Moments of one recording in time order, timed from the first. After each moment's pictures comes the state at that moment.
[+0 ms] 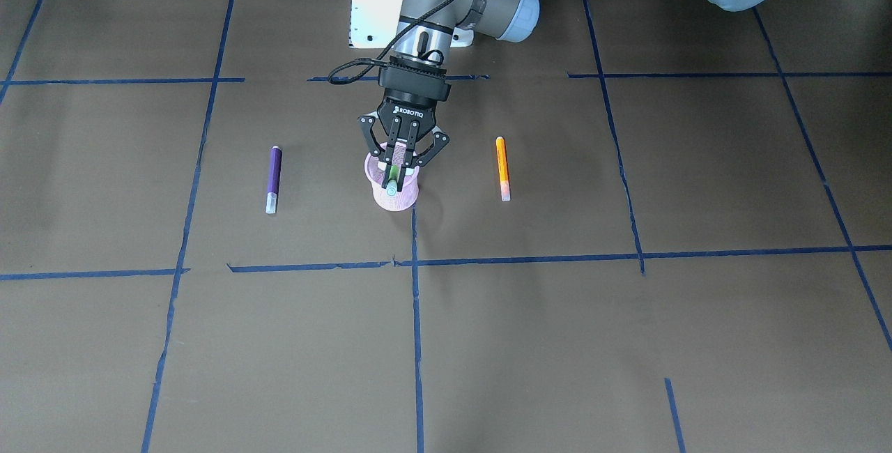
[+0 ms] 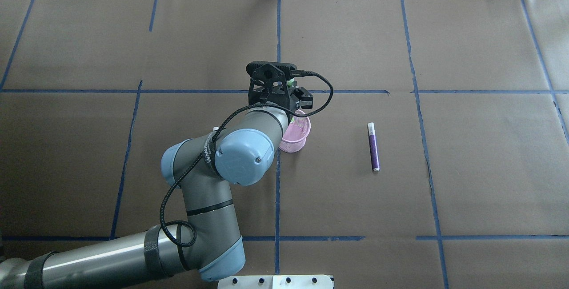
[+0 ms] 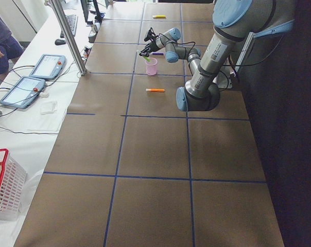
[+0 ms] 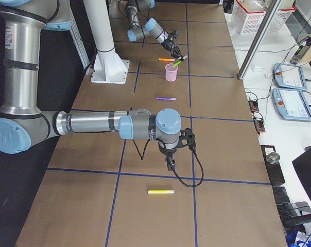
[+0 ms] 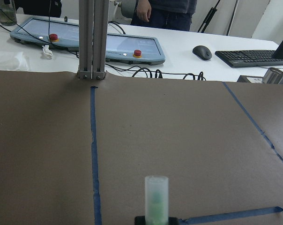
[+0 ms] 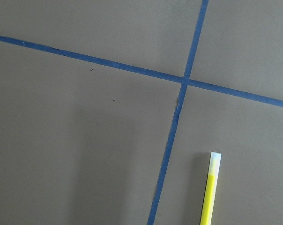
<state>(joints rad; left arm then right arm) -0.36 -2.35 -1.55 -2.07 -1.07 -1.13 1.58 -1.70 1.79 -1.59 2.39 -0.19</state>
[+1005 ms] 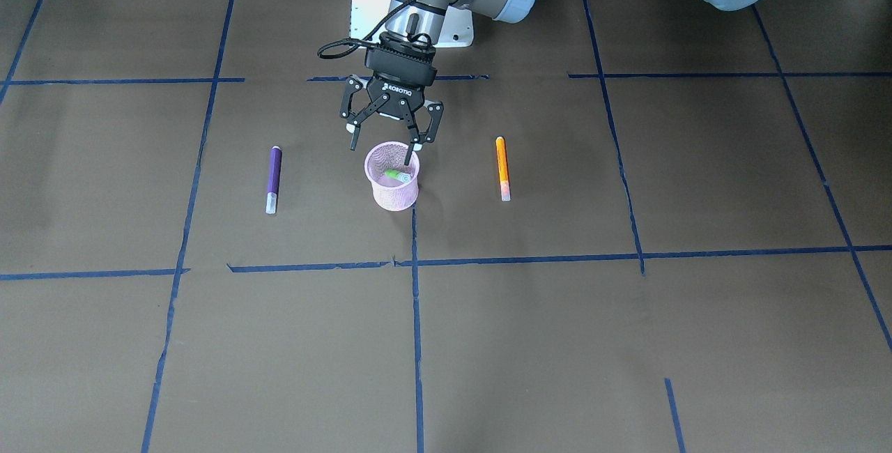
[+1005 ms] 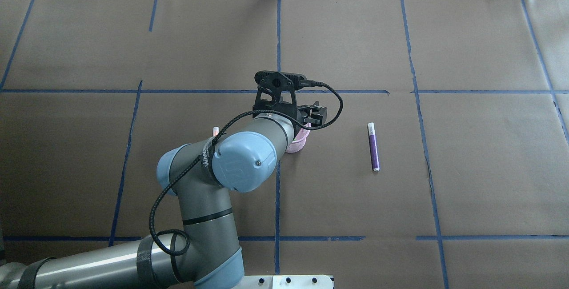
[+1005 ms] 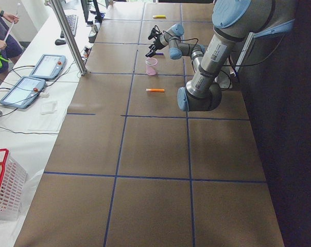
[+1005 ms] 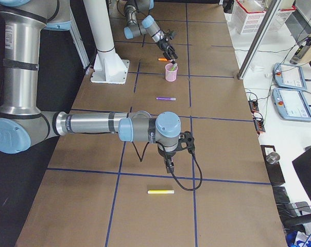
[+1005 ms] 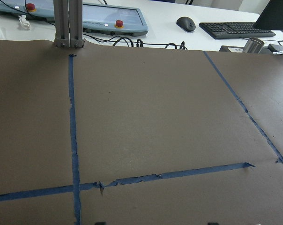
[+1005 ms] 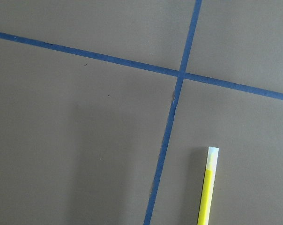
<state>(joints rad) -0.39 -2.35 -1.68 -1.90 -1.30 -1.13 1.58 -1.71 1.78 -1.59 2.39 -0.19</state>
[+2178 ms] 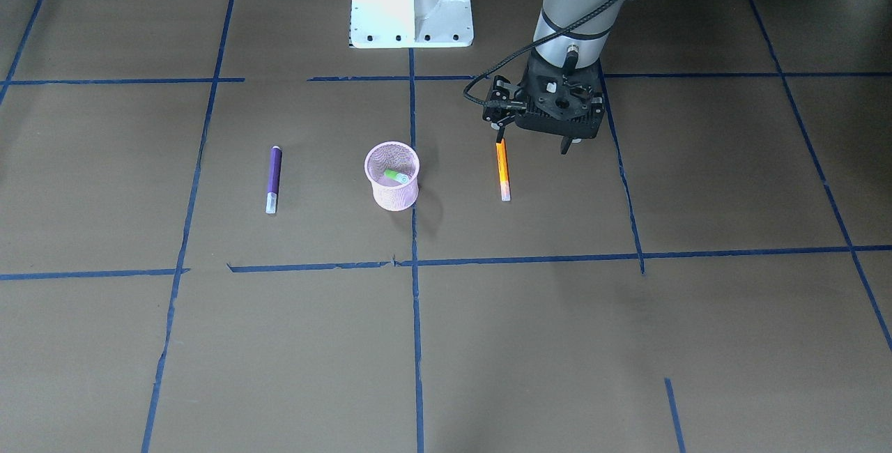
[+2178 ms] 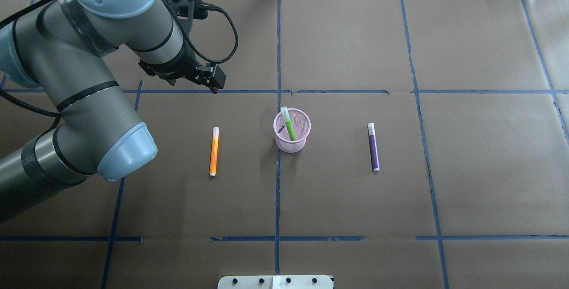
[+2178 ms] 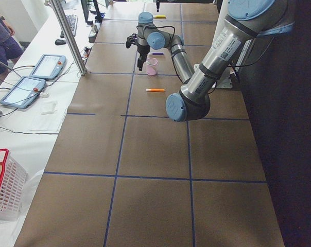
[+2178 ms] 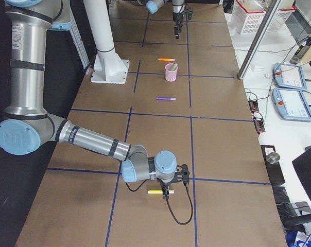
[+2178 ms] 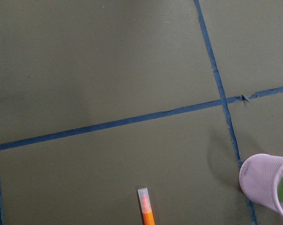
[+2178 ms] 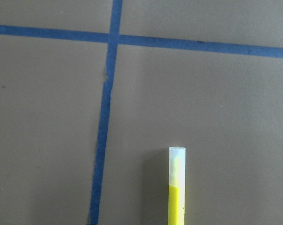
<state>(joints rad) -0.75 -2.24 -1.87 -1.36 -1.99 -0.84 1.43 -1.67 1.30 -1.02 2.34 0.15</state>
